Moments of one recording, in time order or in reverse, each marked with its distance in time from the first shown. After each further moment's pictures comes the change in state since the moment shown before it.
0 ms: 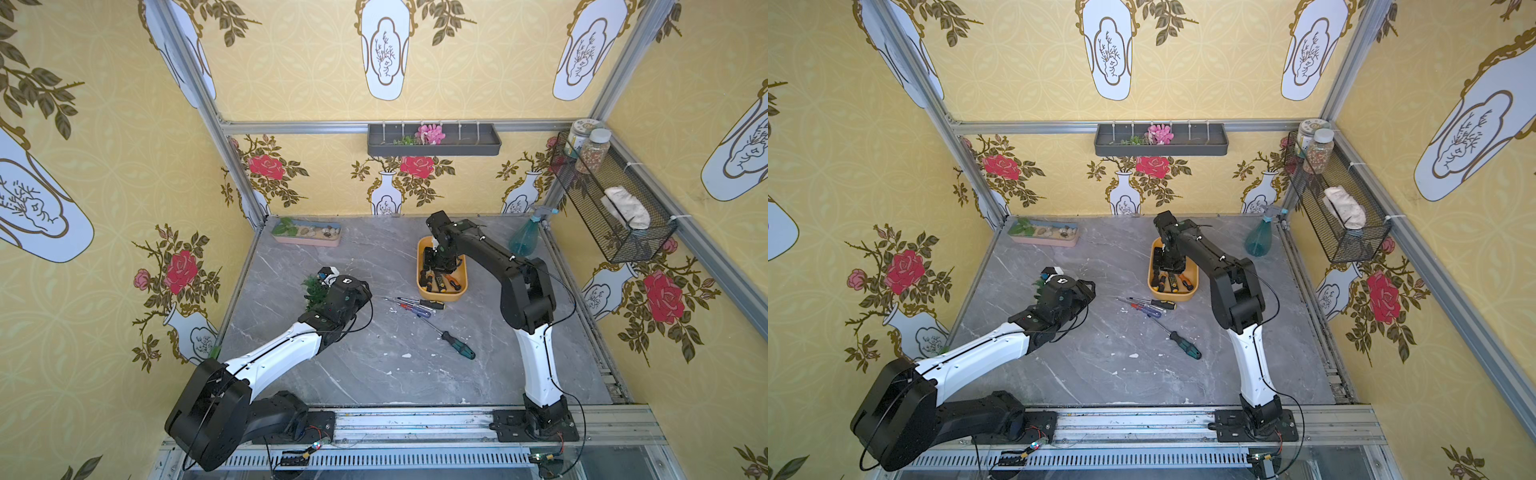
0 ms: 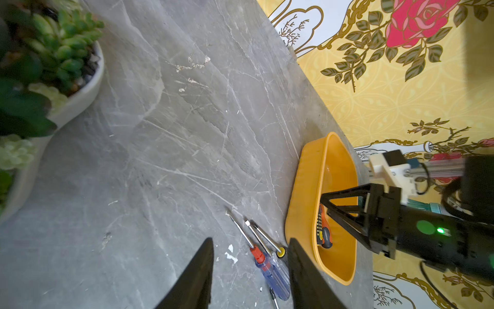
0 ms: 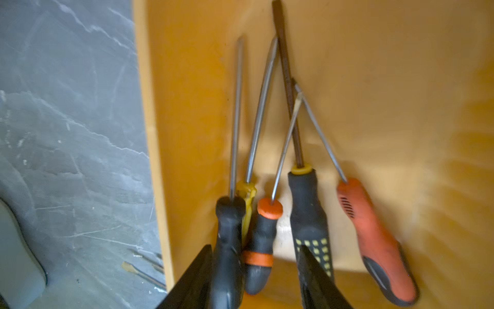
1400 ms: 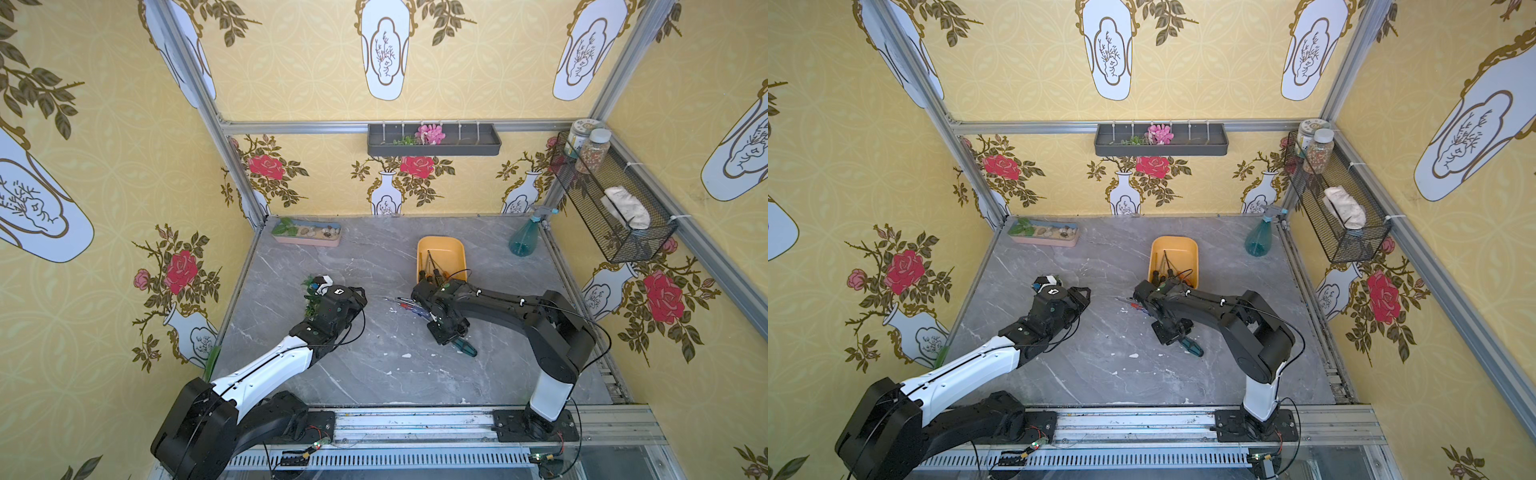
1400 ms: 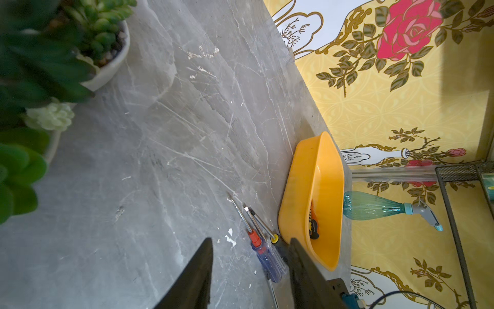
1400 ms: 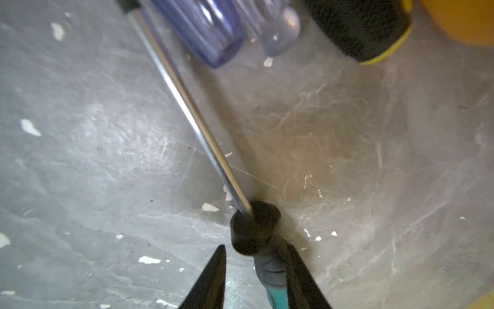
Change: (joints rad) left arm 0.005 -0.122 -0.110 0.024 0.026 -0.079; right arm 0.371 -0.357 -0.716 -0.006 0.251 -0.177
